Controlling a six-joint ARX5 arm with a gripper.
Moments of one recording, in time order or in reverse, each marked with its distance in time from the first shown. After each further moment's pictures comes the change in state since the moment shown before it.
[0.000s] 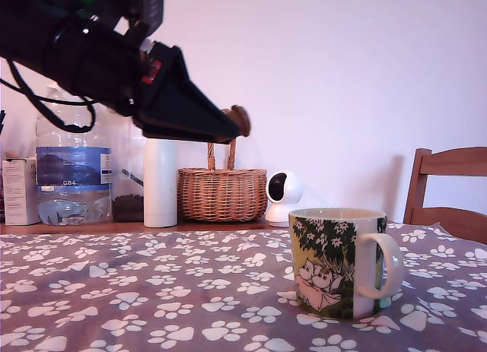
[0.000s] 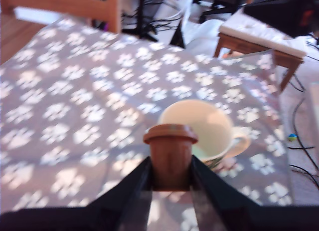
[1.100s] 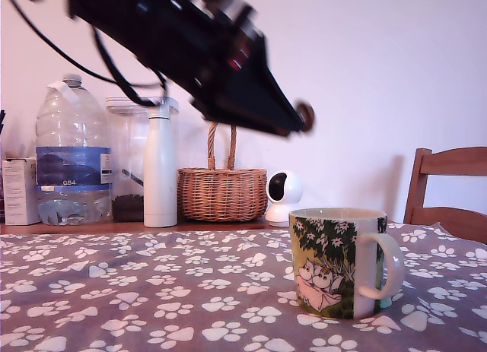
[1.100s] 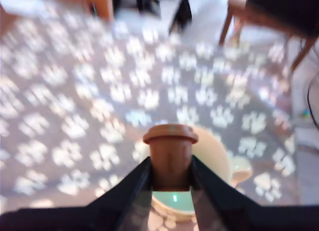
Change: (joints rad) arm -0.210 0.172 0.254 -0.185 -0.275 -0.053
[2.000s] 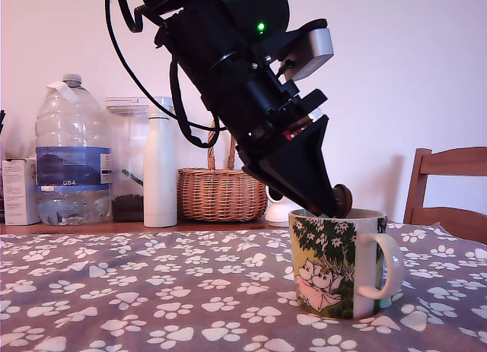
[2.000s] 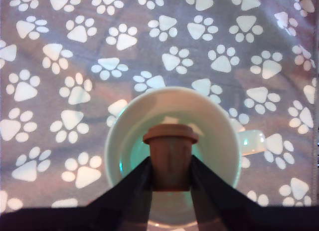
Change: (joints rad) arm -0.095 0.214 0.241 -0.301 -0.128 0.091
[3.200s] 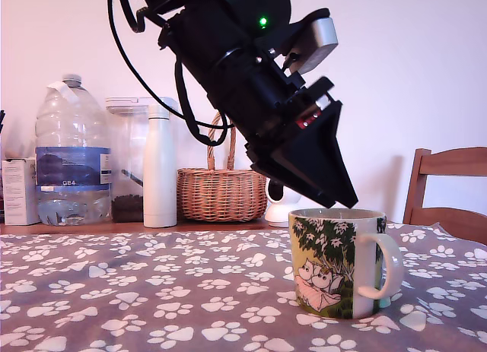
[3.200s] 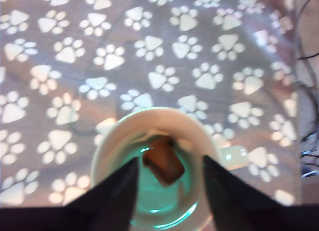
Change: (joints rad) arm 0.013 0.000 0.000 0.042 0.087 -0.001
